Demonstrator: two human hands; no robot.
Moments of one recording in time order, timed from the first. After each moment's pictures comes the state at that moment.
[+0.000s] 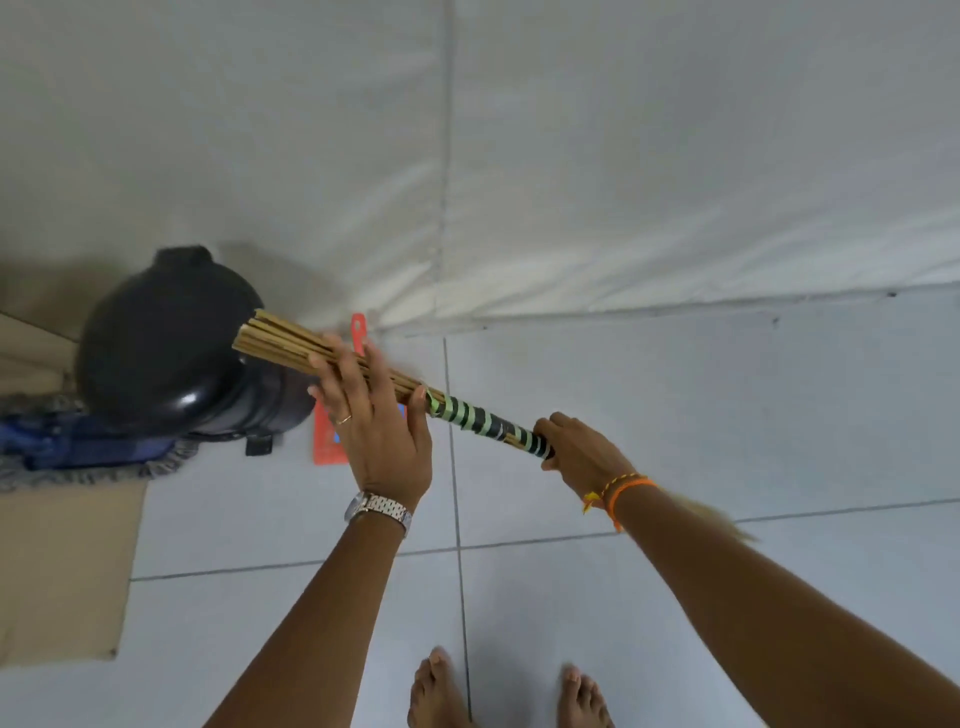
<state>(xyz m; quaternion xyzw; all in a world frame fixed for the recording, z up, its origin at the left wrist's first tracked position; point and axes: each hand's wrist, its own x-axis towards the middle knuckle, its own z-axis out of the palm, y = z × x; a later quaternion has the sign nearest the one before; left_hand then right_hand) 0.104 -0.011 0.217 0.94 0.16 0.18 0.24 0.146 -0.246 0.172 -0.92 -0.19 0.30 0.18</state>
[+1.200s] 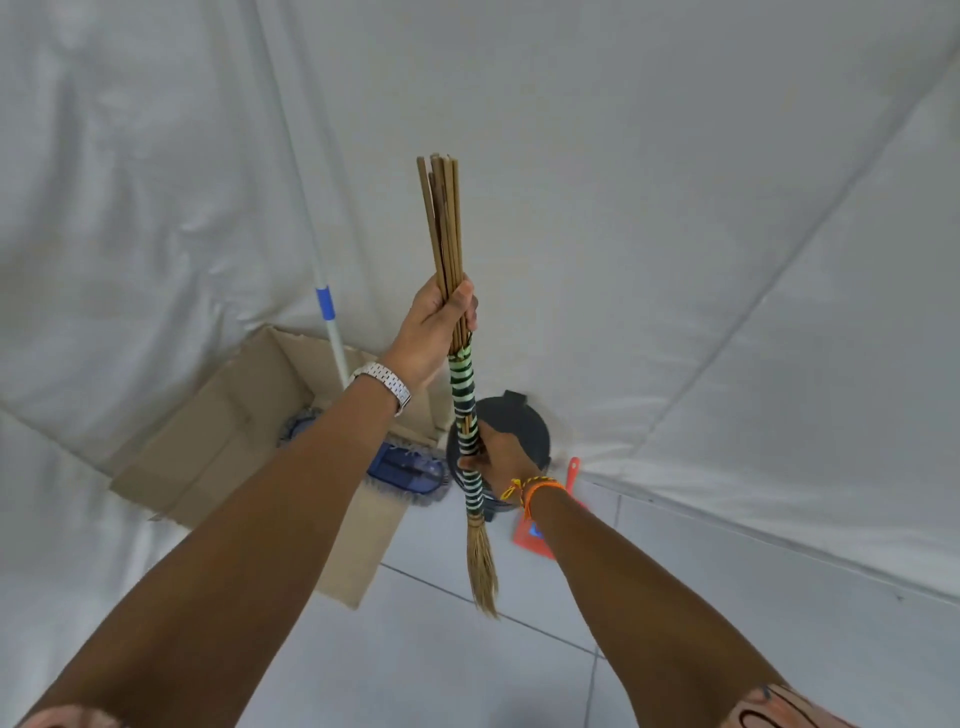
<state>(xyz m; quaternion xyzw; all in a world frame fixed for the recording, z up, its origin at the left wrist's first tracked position) -0.007 0.339 0.761 0.70 0.09 0.17 0.68 0.018 0.200 0.590 -0.81 -0.29 0.31 0.40</state>
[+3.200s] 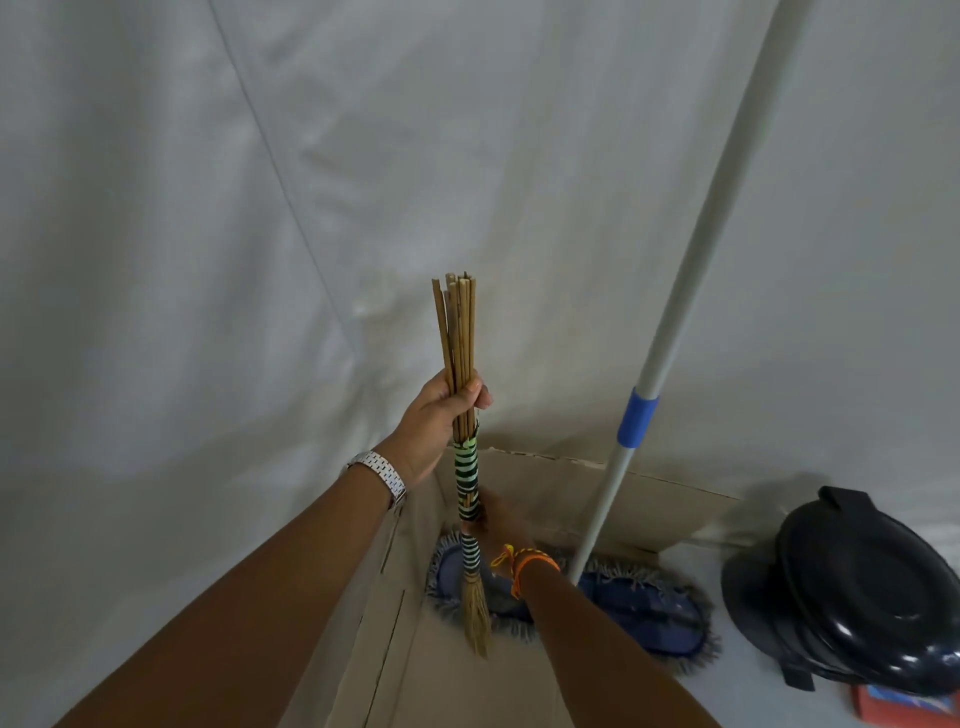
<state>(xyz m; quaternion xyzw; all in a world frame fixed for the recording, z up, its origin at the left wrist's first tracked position) 0.057 1.070 0.494 0.67 0.12 0.01 0.73 0.064 0.960 0.287 -0.87 -0.17 0.29 0.37</state>
